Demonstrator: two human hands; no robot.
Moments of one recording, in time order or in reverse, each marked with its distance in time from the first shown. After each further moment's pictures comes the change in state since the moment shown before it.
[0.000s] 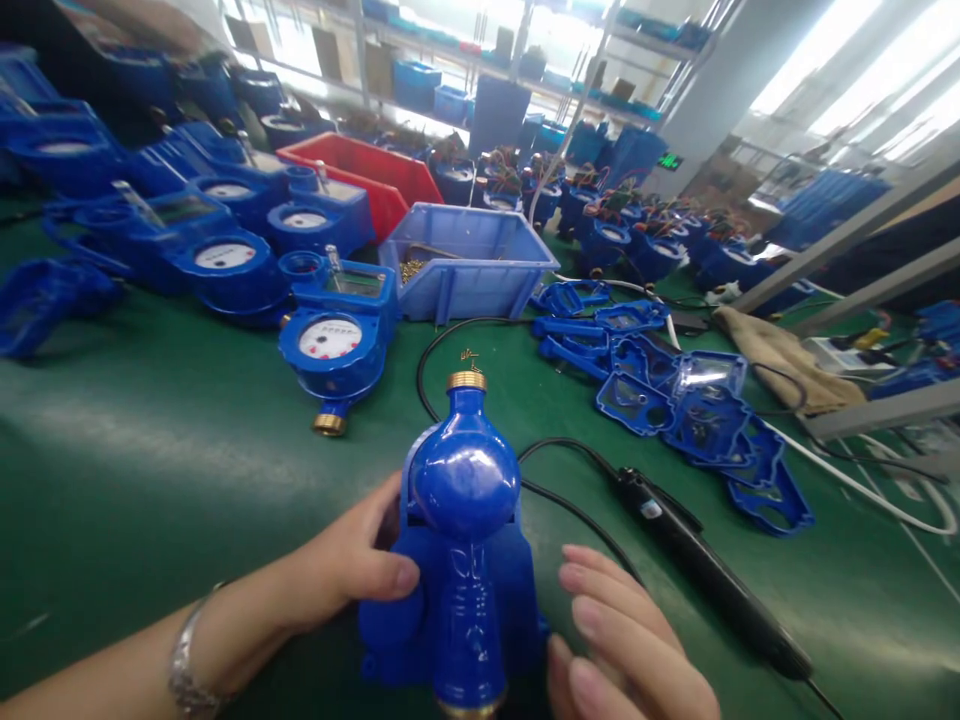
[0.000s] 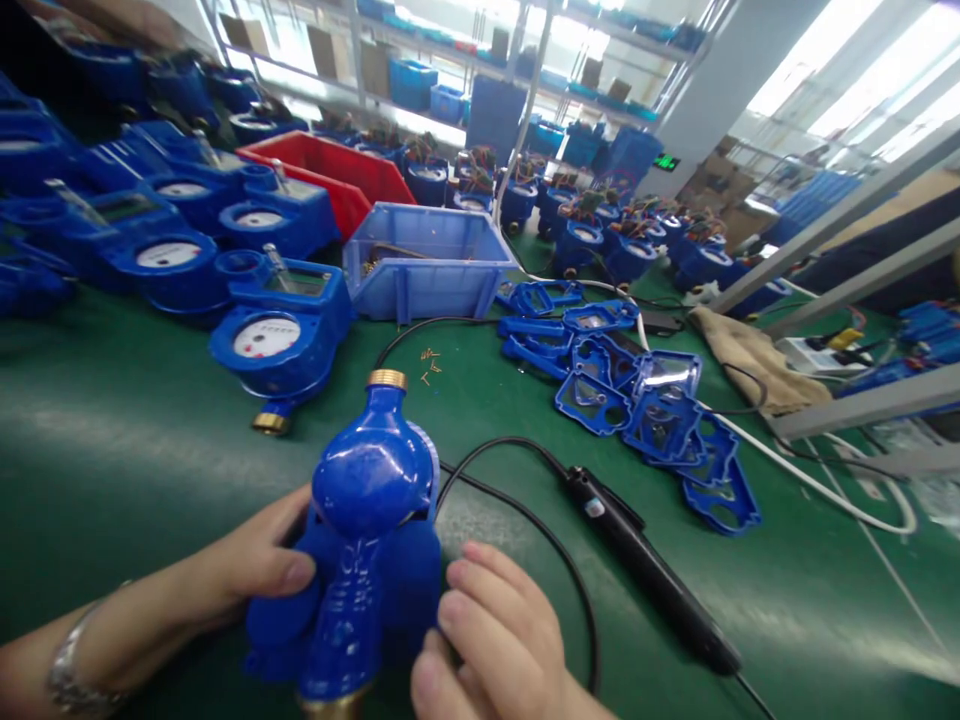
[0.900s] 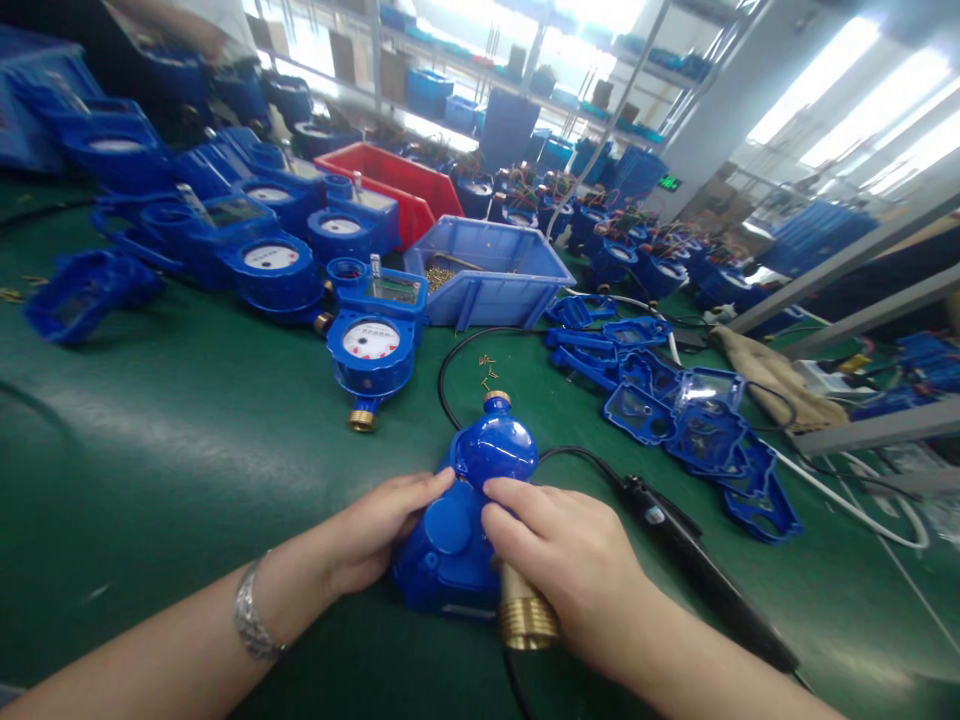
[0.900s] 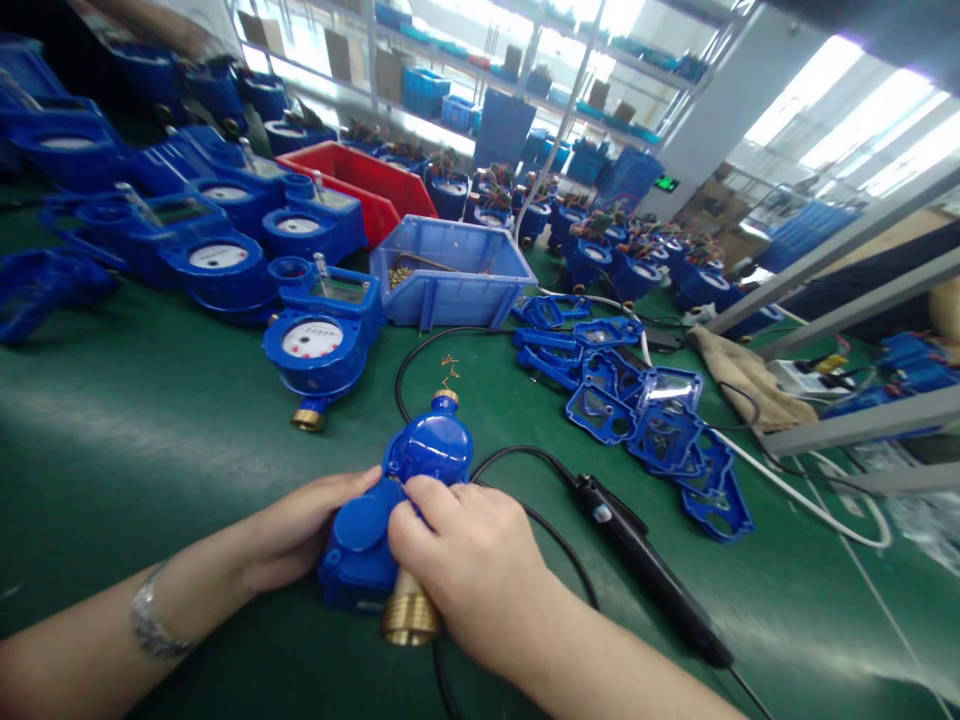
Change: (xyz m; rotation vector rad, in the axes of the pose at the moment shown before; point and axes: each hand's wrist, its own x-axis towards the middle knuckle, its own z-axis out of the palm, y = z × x) left_hand 0.005 0.003 -0.013 -0.178 0.260 -0.221; right_hand 0.062 0.002 0.026 -0.152 -0.731 -0.055
